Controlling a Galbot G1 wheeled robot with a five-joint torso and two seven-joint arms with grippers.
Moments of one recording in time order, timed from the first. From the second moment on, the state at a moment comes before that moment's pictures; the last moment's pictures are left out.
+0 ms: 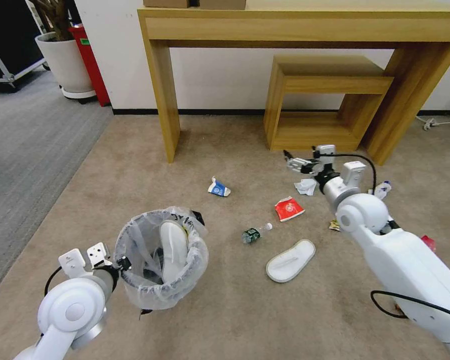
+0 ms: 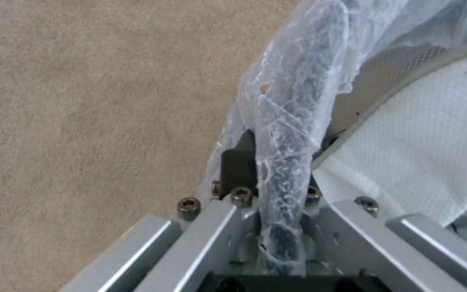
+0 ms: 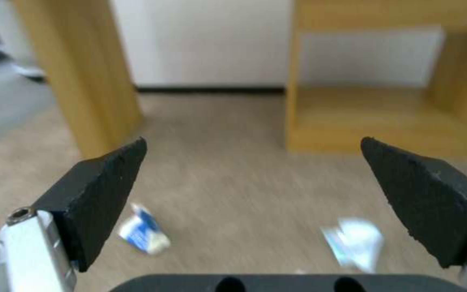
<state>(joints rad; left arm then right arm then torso) 1.38 -1.04 -0.53 -2.22 -1.37 0.59 -1.01 -0.72 0.89 0.19 1.67 0.82 -0.29 0.22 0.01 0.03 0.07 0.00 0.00</state>
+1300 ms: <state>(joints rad) 1.42 -1.08 -0.46 -2.19 -1.30 0.61 -1.00 -0.90 1.15 0.16 1.33 0.91 -0.56 0.54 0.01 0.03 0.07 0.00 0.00</state>
